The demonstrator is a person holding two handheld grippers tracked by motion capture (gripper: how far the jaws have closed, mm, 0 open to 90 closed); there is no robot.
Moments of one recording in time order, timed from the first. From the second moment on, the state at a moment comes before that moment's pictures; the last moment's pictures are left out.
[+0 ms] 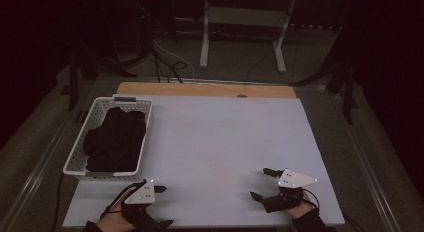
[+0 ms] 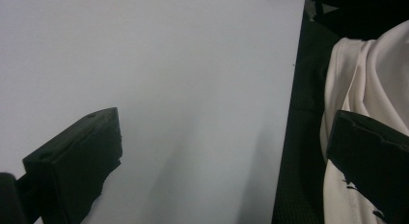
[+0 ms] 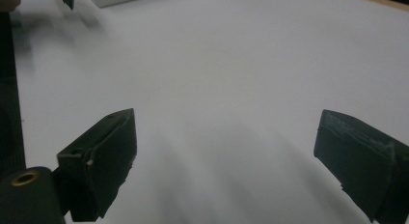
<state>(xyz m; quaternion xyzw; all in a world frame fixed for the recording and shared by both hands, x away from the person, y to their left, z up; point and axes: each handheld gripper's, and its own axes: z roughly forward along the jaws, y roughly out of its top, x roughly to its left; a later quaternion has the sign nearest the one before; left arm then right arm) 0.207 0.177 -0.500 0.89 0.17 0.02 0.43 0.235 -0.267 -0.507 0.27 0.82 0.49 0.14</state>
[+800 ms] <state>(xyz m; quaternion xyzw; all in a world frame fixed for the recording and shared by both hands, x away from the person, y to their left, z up) 0.207 0.171 -0.472 0.90 0.14 0.00 0.41 0.232 -0.265 -0.499 0.27 0.81 0.50 0.15</state>
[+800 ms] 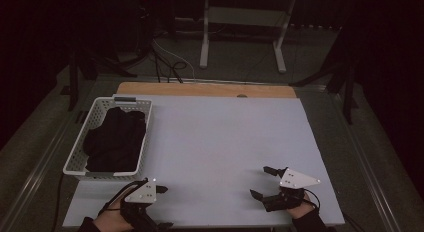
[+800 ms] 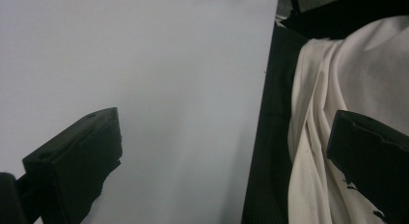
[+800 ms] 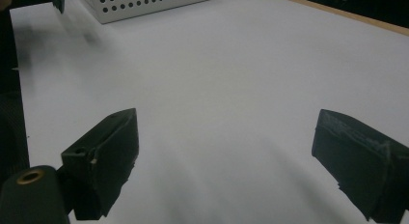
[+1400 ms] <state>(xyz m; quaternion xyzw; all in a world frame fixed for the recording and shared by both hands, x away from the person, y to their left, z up) 0.213 0.177 -0.438 0.90 0.13 0.03 0.41 0.230 -0.265 -0.496 0.27 0.80 0.51 0.15</state>
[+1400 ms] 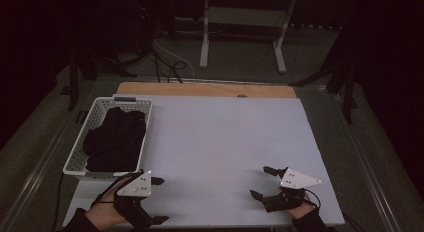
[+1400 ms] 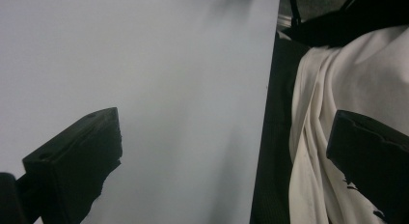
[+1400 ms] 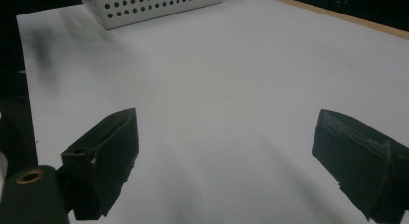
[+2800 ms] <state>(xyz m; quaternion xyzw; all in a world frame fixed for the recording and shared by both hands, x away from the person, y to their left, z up) 0.246 0.228 -0.367 0.89 0.17 0.11 0.41 0.229 -0.262 -0.494 0.26 0.80 0.51 0.15</state>
